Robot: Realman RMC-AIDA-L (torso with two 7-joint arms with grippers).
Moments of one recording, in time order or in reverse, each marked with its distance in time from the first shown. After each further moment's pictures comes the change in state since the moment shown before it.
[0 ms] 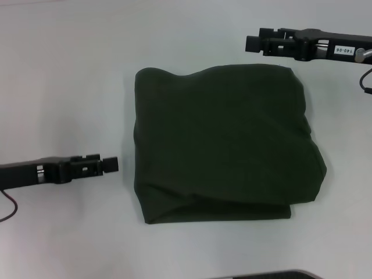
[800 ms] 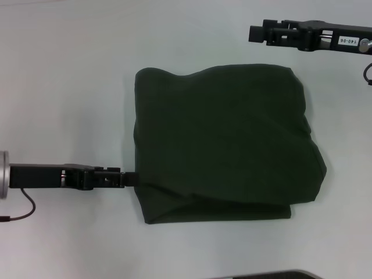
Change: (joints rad) left arm -0.077 -0.005 0.097 -0.026 0.077 -0.025 -0.081; right arm 0.003 -0.001 0.002 -0.039 0.004 0.001 0.045
